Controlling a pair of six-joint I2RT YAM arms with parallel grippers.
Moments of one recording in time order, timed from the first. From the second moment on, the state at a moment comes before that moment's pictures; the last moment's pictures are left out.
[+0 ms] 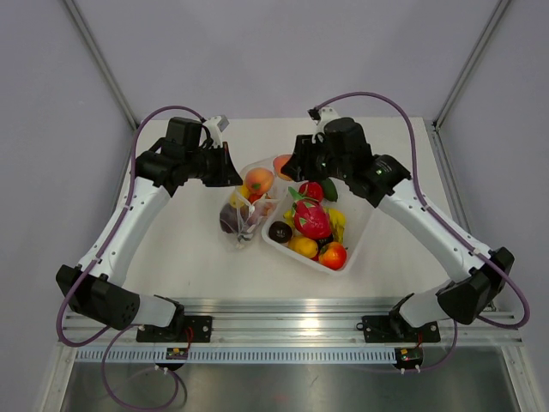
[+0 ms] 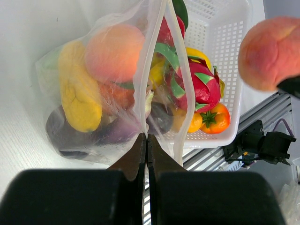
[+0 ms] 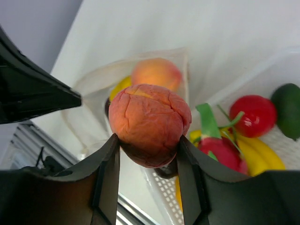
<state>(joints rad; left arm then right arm) -0.35 1.37 1.49 -0.87 0.39 -0.34 0.66 1.42 1.53 -0.59 -0.03 0.42</state>
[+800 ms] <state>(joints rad) -0.35 1.37 1.49 -0.86 0.39 -0.34 0.75 1.72 1.67 -0.58 -0.26 0.46</state>
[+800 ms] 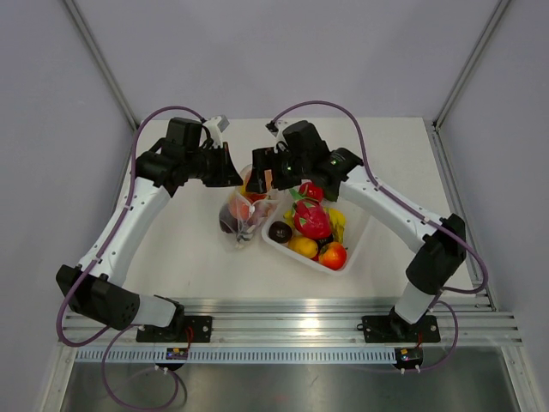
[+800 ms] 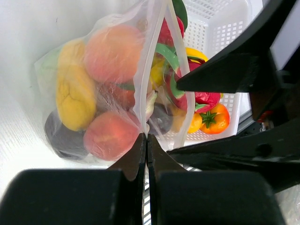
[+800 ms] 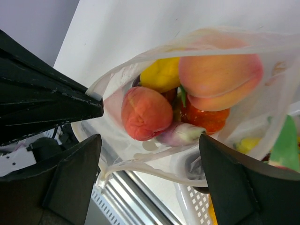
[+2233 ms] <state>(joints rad) -0.35 1.44 1.54 -0.87 0.39 -0.32 0.73 1.68 1.47 -0.32 -0.27 0.75</state>
